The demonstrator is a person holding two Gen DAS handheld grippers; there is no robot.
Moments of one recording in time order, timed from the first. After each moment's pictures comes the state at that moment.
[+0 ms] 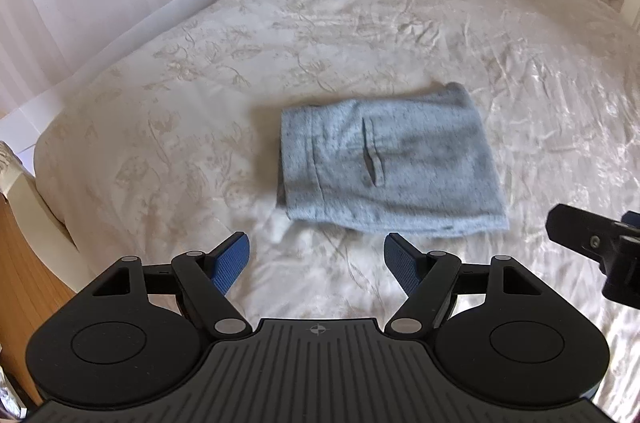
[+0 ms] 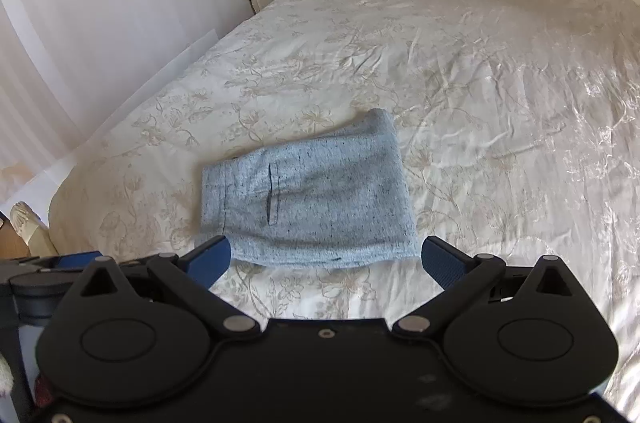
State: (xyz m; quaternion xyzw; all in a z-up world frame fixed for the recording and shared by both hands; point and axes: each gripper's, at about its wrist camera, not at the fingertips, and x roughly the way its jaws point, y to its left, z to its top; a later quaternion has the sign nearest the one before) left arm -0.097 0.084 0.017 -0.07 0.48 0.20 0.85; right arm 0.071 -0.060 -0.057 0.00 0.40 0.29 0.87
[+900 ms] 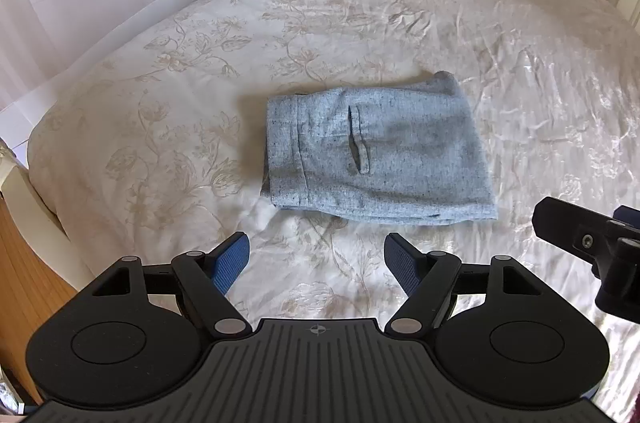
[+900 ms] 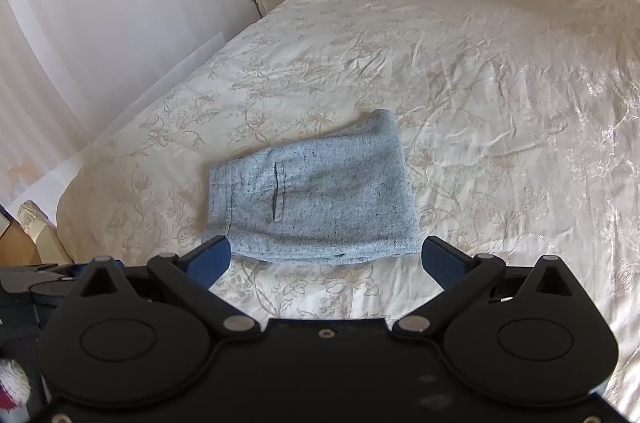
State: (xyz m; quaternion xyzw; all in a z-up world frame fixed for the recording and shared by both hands) left arm -0.096 0.075 0.014 -0.07 0.49 0.20 0.85; right arm 0.065 -0.066 -0.057 0.01 0.40 0.31 0.87
